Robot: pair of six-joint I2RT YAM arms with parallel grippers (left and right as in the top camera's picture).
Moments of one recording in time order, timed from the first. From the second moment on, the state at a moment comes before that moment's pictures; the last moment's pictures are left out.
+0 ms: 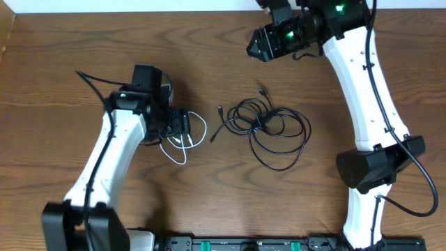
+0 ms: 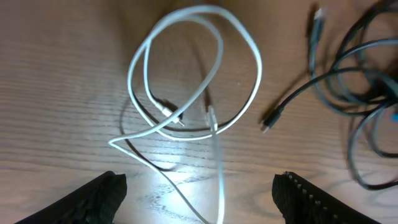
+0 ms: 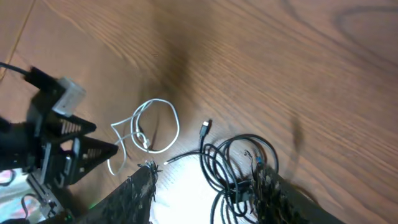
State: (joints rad) left arm -0.10 1.51 1.15 -0.98 0.18 -0.25; right arm 0.35 2.13 2.44 -1.36 -0.47 -0.01
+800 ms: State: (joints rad) left arm 0.29 1.14 1.22 -1.01 0.14 -0.38; right arm 0.73 2.44 2.44 -1.15 -0.46 0.17
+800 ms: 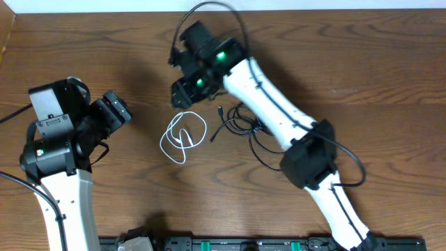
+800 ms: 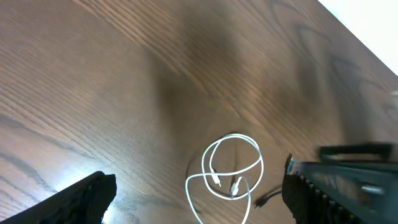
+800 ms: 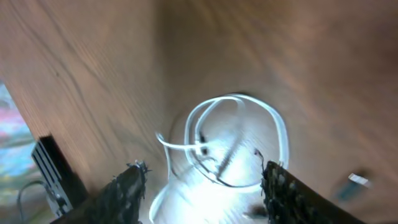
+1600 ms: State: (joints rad) left arm 0.29 1.15 1.22 -1.02 0.14 -0.38; right arm 0.85 2.60 2.44 -1.25 -0.10 0.28
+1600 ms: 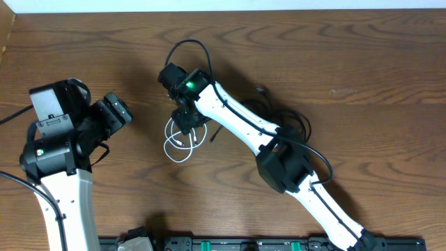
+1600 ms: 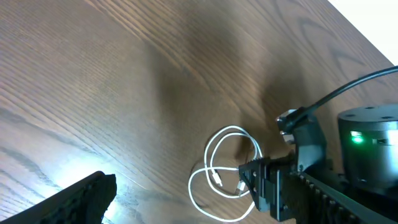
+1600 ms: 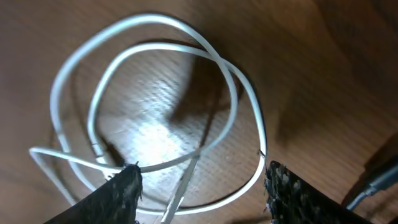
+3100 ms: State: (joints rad) left arm 0.29 1.19 1.22 -1.05 0.14 -0.38; right arm 0.82 2.59 2.32 -1.20 -0.09 0.51
